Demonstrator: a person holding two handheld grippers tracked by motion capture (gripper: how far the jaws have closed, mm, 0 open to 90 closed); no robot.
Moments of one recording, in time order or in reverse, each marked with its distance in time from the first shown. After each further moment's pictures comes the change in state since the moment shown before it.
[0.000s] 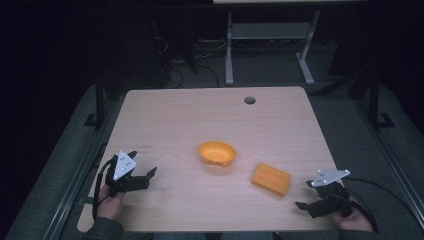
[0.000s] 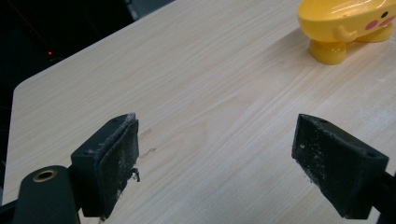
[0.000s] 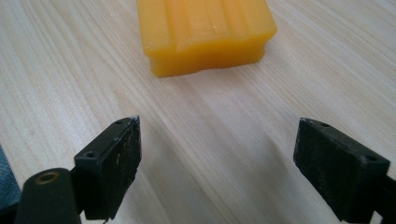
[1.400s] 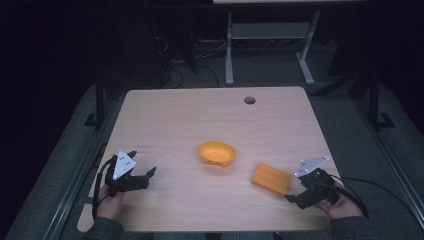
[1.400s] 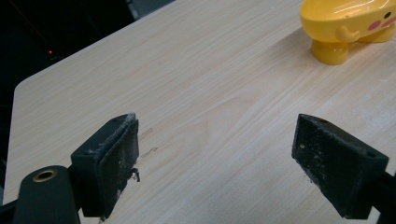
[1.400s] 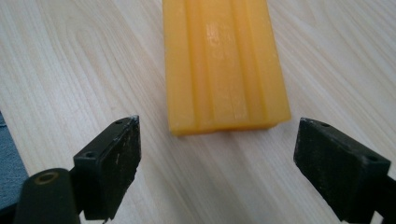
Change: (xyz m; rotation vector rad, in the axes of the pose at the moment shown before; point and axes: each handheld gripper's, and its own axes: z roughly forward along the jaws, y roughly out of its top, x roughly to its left) left arm 0.002 0.000 0.000 0.001 0.002 0.008; right arm 0.011 0.057 0.003 0.084 0.023 -0.107
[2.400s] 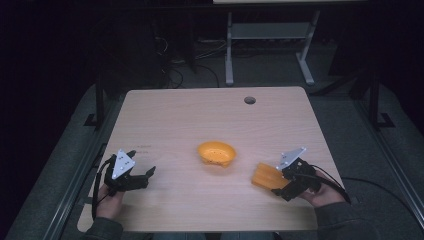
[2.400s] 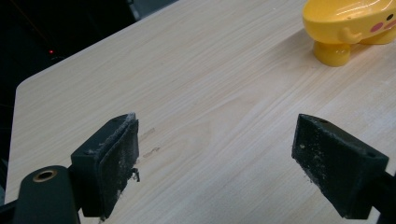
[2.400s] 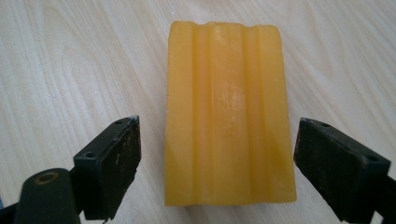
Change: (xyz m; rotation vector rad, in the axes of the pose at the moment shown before) left arm 0.001 0.000 0.000 -0.005 0.000 -0.015; right arm 0.000 0.042 0.024 0.057 0.018 -0.097
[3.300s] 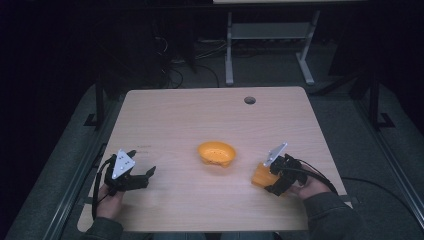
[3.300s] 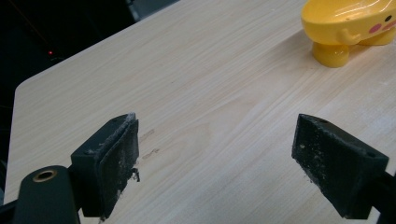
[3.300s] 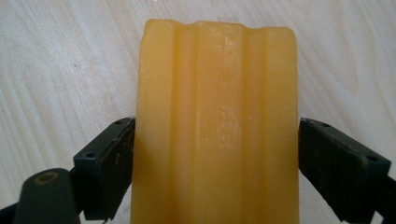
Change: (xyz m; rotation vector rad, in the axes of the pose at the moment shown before) left arm -0.001 0.000 0.000 -0.007 -0.003 -0.009; right arm -0.011 0.020 0.033 0.108 0.018 -0.034
